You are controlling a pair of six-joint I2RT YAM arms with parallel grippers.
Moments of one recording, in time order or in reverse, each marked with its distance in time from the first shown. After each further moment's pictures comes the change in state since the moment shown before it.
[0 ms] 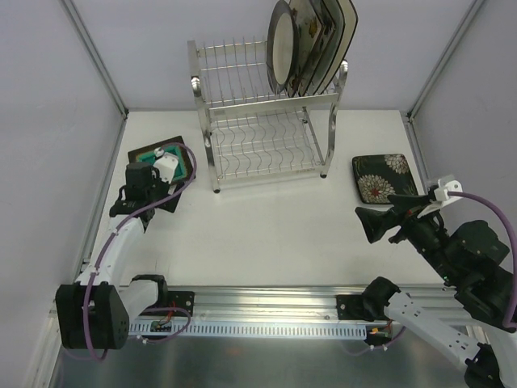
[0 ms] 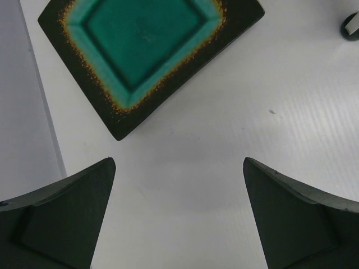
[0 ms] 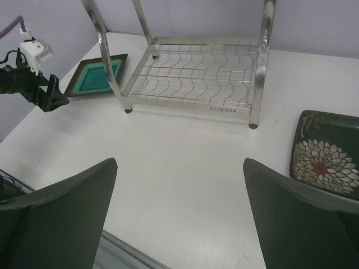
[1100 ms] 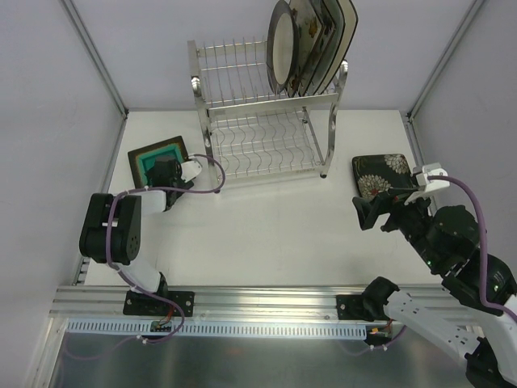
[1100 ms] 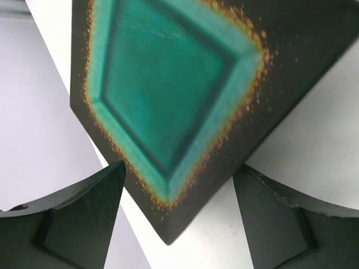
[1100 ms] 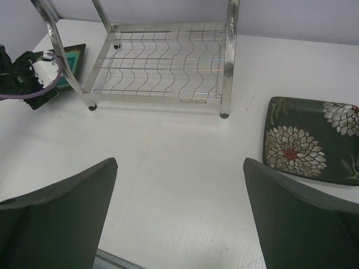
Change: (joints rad) left arm -0.073 0.610 -0.008 0.589 -0.238 0.529; right arm -0.001 0.093 0.004 -0.006 0.134 -0.014
